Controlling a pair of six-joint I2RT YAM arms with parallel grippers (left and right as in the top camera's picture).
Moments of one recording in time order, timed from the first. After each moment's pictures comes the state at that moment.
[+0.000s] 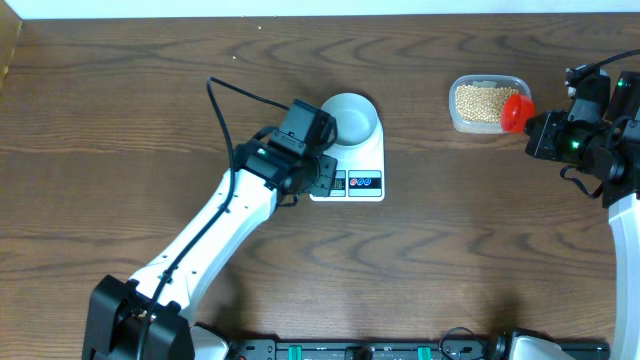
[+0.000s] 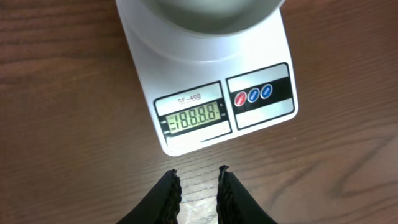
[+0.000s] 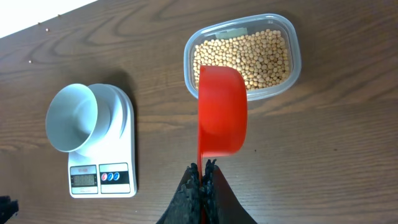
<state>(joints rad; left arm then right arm) -0.50 1.55 1.18 -0.77 0.09 -0.22 -0.21 1.31 1.29 -0.87 -0.34 0.08</state>
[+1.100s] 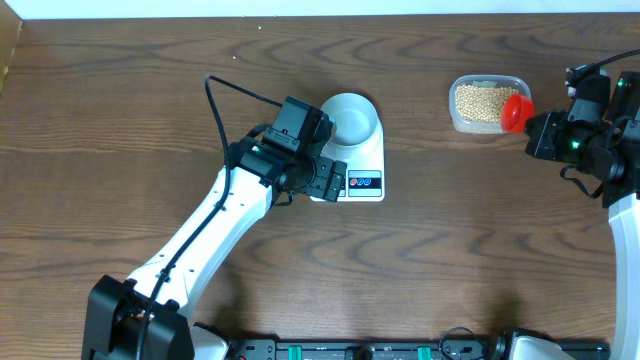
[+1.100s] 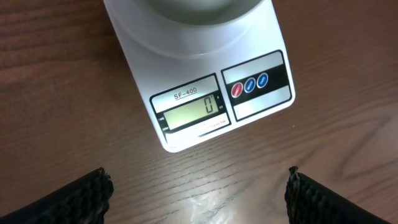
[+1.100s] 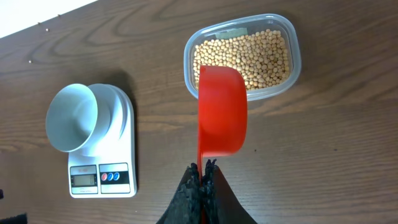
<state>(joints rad) -0.47 1.55 1.18 -0.78 0.14 -0.13 -0.21 1.31 1.29 -0.87 -0.34 0.08</state>
